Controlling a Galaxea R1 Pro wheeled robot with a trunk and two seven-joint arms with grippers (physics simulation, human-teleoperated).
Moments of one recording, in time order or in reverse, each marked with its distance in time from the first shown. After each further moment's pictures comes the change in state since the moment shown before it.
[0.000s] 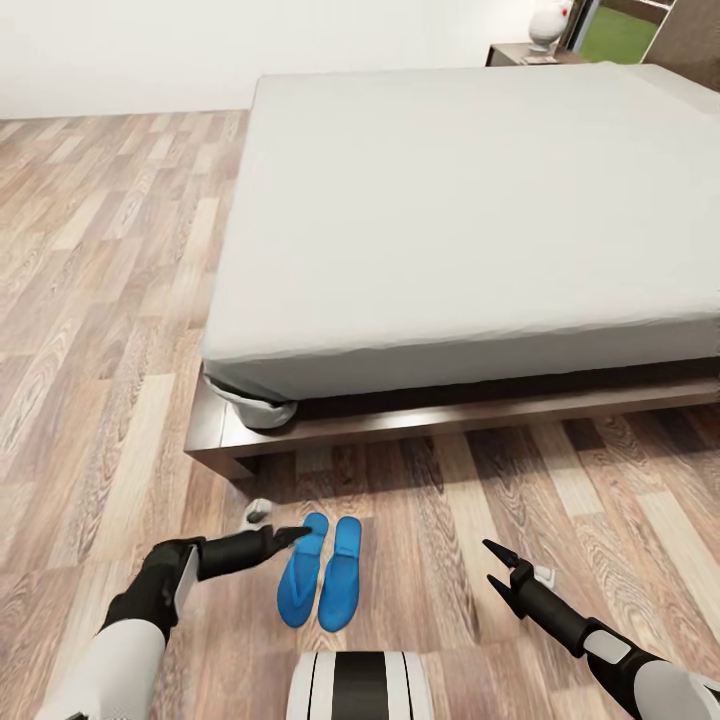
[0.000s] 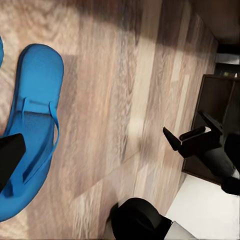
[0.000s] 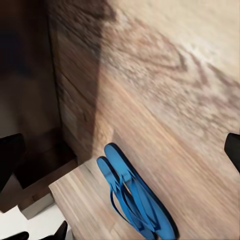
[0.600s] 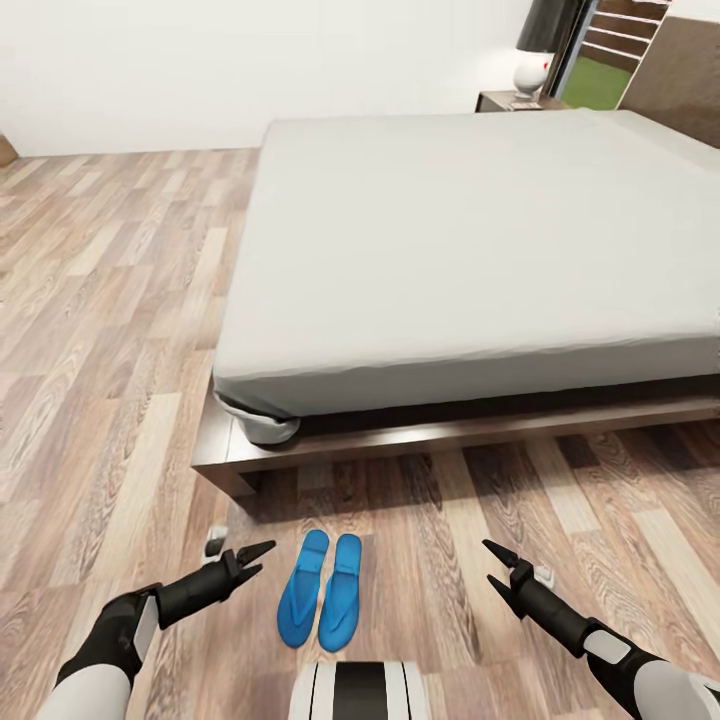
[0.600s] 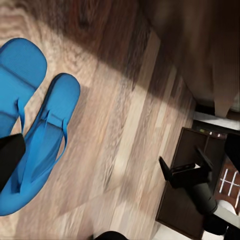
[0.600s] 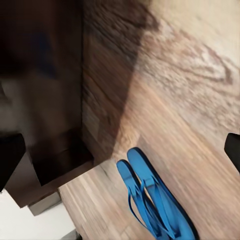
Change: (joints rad) left arm 0.075 0.044 0.280 0.060 0.008 -0.013 -0.039; right arm 0.000 0.000 0.000 0.000 0.003 -0.001 0.002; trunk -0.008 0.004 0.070
